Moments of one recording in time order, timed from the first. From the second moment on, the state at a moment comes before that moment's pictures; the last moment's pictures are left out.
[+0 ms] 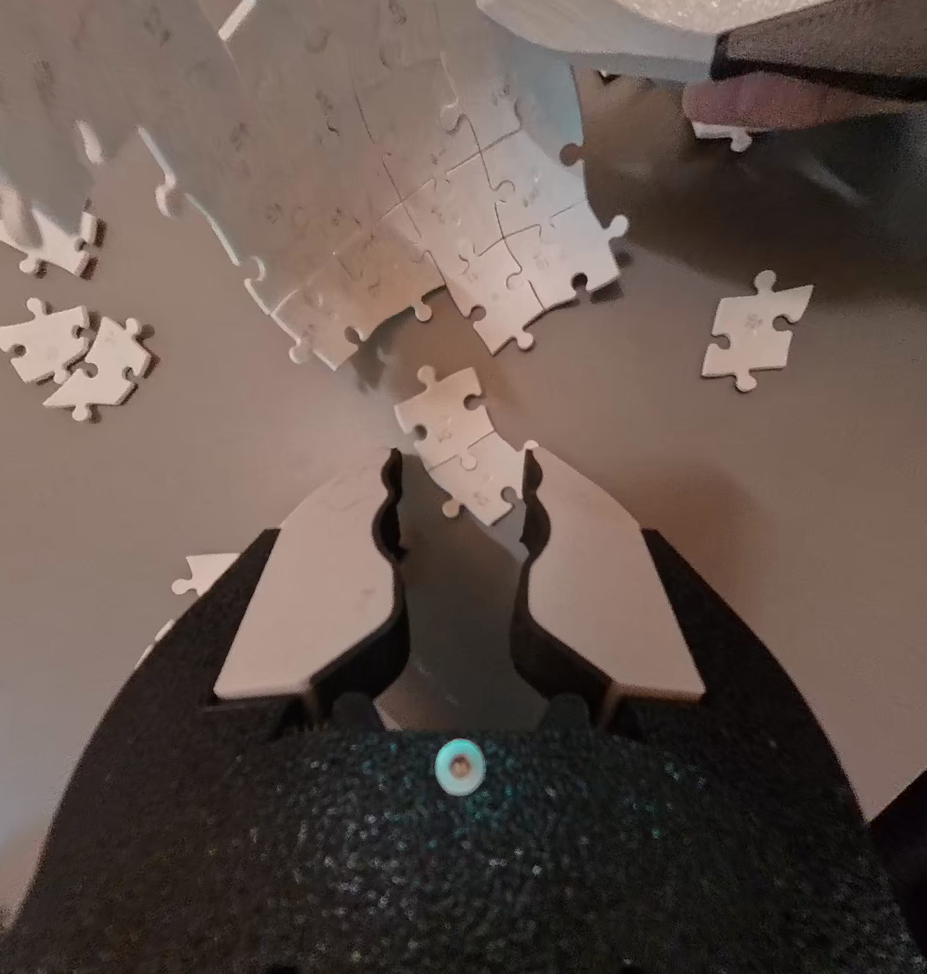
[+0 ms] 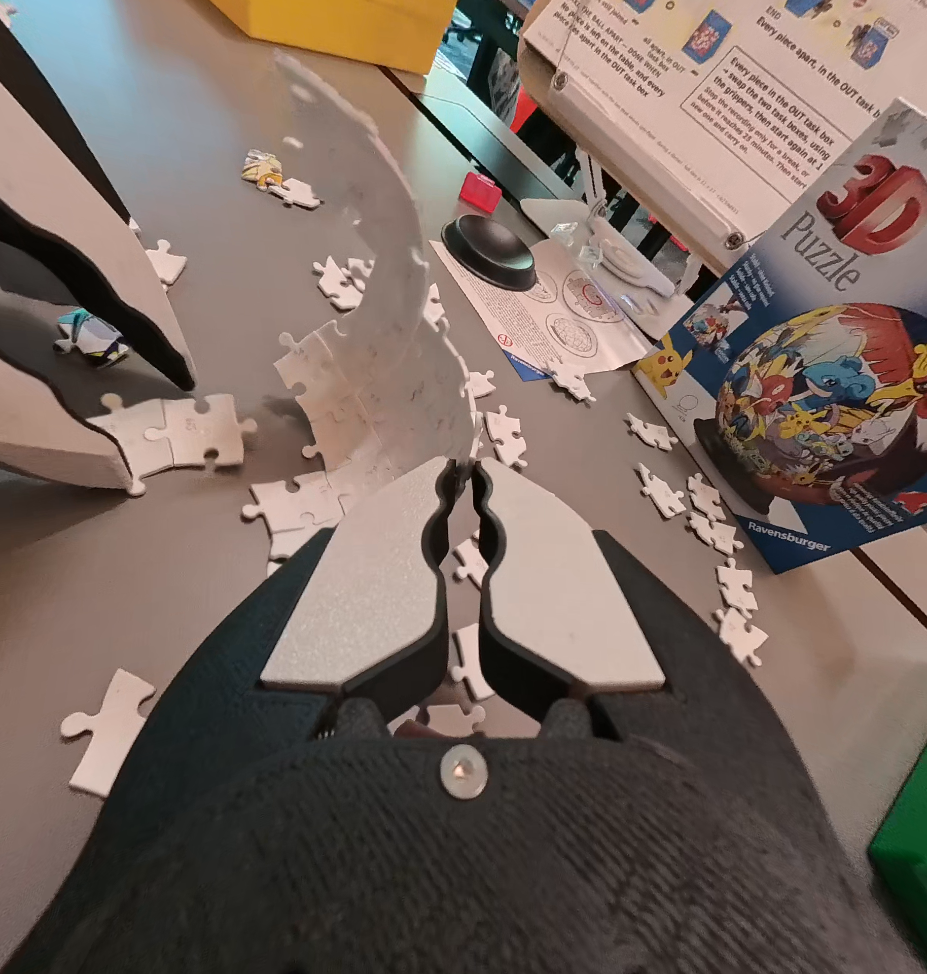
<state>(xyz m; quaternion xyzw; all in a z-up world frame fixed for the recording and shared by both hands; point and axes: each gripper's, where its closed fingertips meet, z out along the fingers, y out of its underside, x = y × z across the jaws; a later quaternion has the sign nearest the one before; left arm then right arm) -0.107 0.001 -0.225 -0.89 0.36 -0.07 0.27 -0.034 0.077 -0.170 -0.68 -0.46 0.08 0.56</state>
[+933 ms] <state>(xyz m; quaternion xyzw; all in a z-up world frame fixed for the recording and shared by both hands) -0.122 0.004 -0.227 -0.89 0.35 -0.11 0.27 -0.035 0.076 -0.174 -0.68 -0.47 0.09 0.56</state>
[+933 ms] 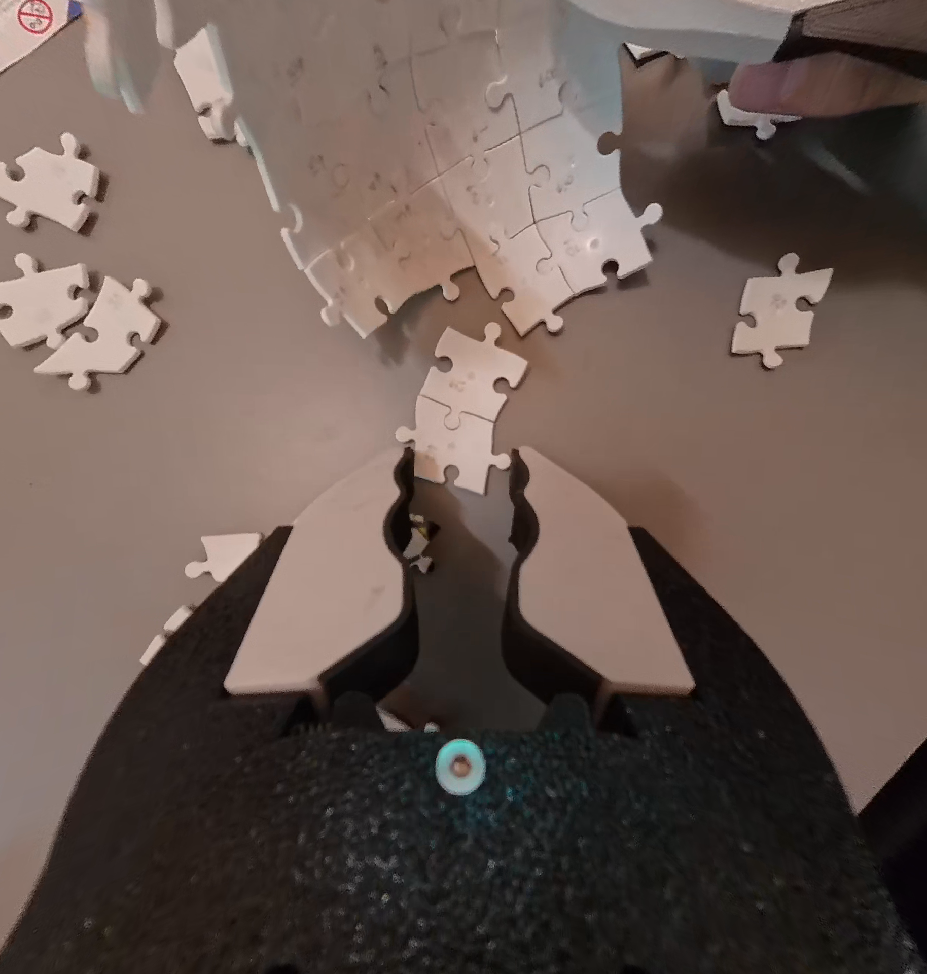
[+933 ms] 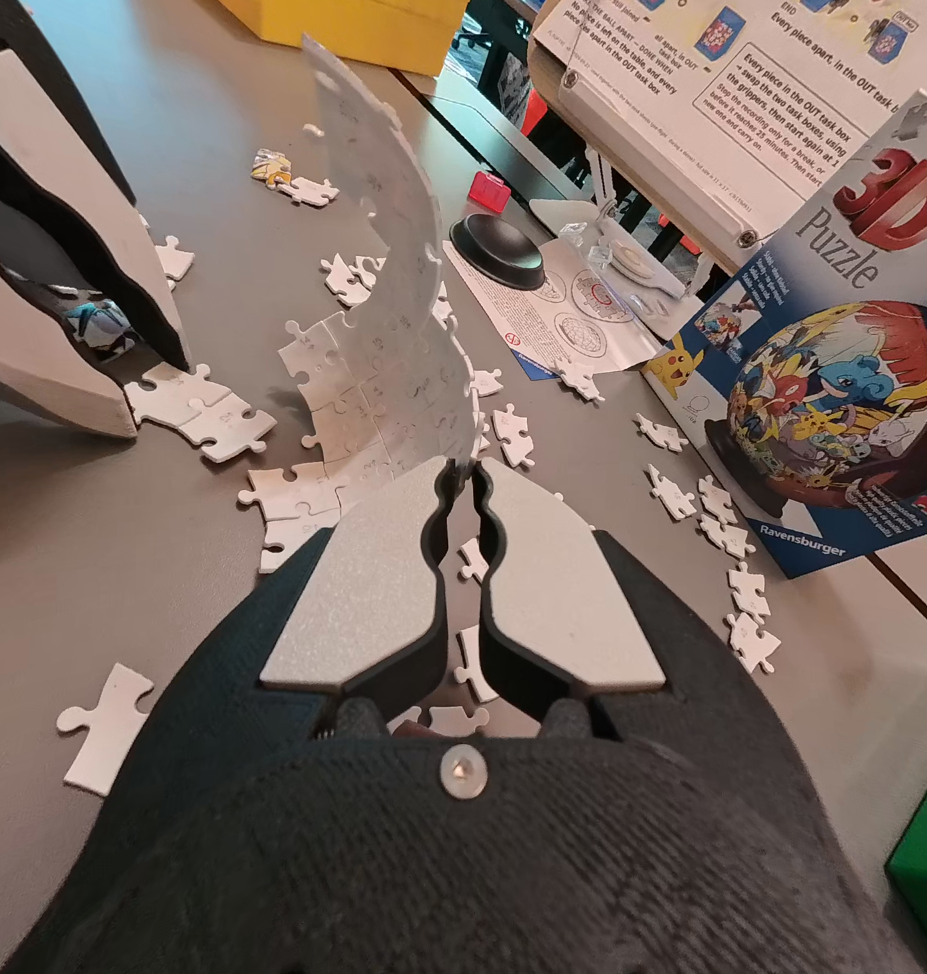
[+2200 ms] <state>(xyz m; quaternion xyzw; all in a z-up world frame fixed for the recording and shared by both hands) -0.136 0.029 -0.217 -0.84 0.45 -0.04 0.31 -0.034 0.076 -0.175 -0.68 -0.47 0.09 0.55</state>
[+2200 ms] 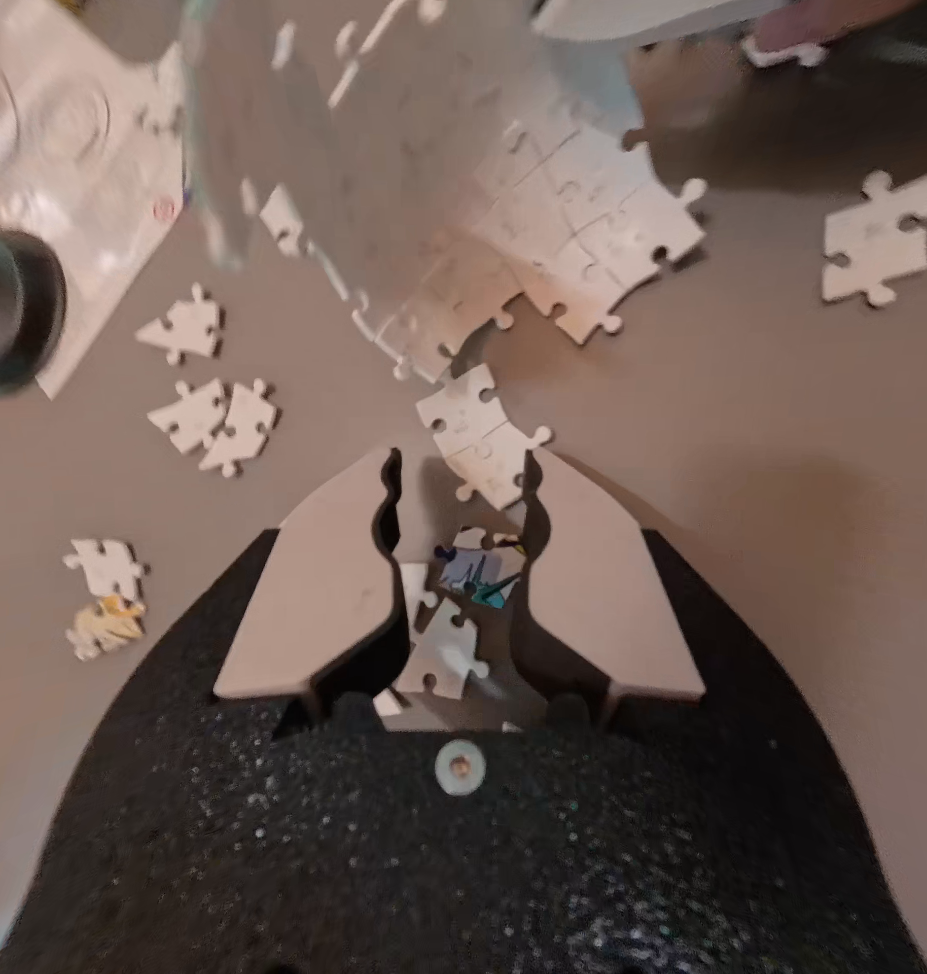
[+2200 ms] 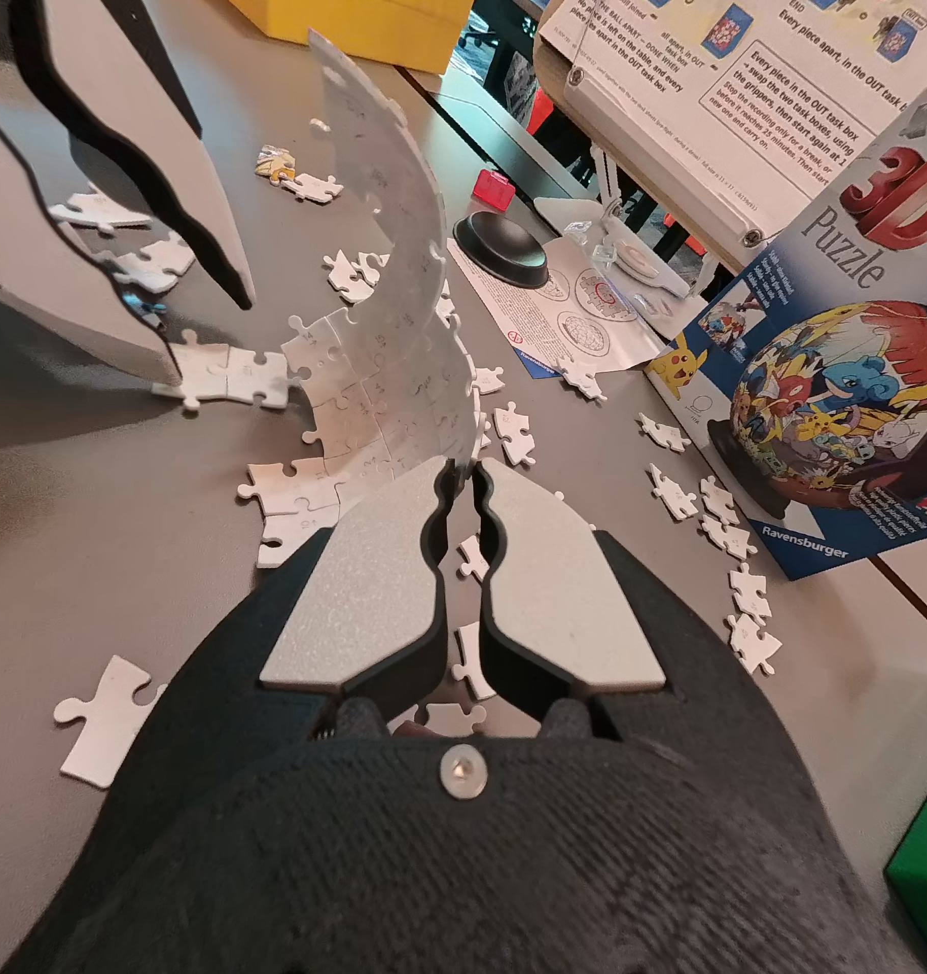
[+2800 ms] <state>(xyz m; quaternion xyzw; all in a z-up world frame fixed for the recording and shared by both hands) -0.138 0.021 -0.214 -0.89 0.34 -0.10 0.28 -0.034 0.077 -0.175 -0.68 -0.47 0.10 0.55</state>
